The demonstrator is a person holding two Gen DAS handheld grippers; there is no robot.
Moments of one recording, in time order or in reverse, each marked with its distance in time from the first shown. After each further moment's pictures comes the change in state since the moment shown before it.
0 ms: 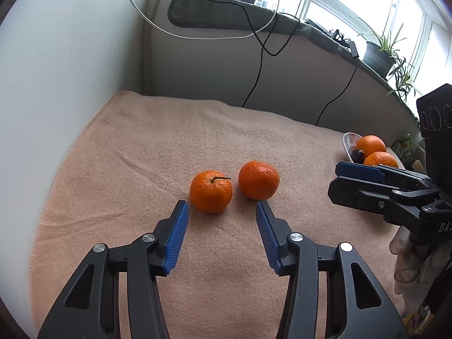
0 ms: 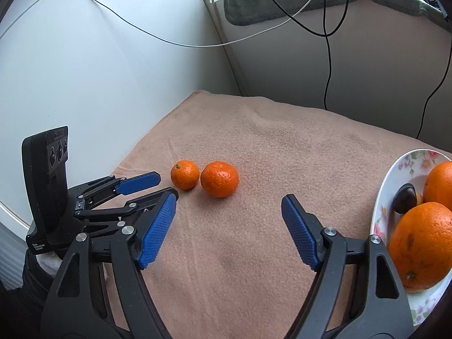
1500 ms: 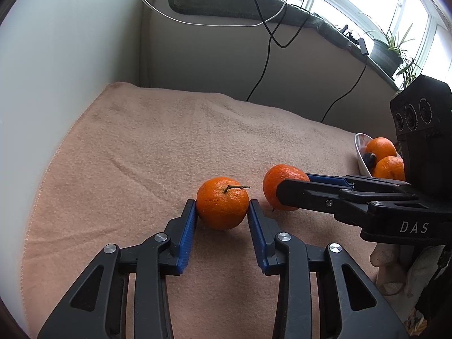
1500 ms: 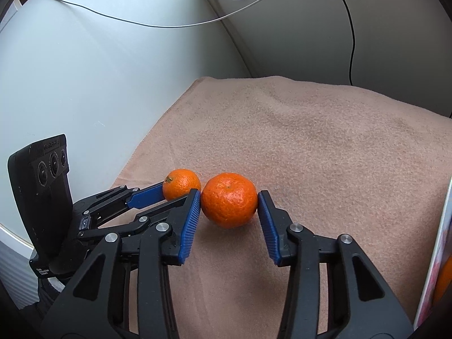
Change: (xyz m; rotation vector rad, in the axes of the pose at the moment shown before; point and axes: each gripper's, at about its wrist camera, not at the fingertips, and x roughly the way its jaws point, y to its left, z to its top) left arm 0.018 0.011 0.009 -0.017 0.040 -0.020; right arm 0.058 -0.010 0.004 0.081 0.059 0.097
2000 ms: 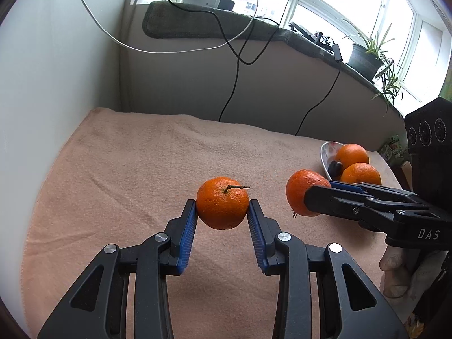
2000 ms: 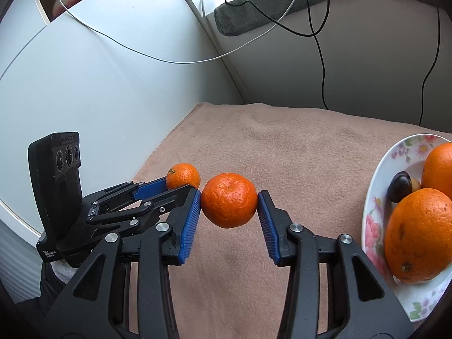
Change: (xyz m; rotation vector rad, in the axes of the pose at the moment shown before) left arm -0.021 -0.044 0.009 0.043 -0.063 -0.044; right arm -0.077 -0.009 -0.023 -0.007 -0.125 -0.026
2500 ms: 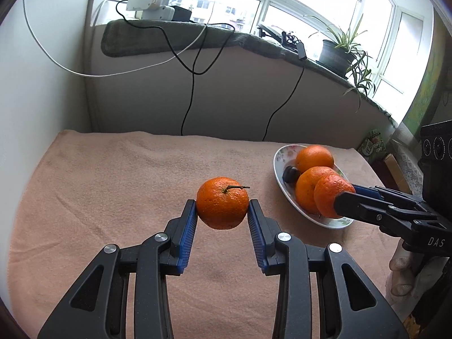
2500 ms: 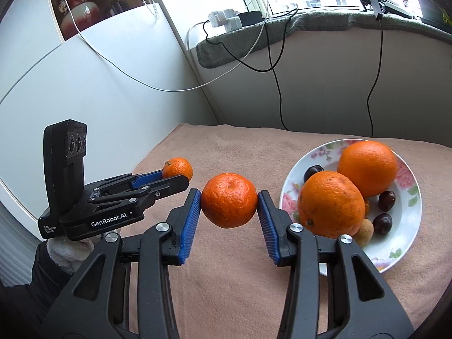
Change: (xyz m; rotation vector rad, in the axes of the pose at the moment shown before) left arm 0.002 -0.059 0.012 0.069 -0.024 -0.075; right arm -0.090 -0.006 -0.021 -0.016 -0.122 -0.114
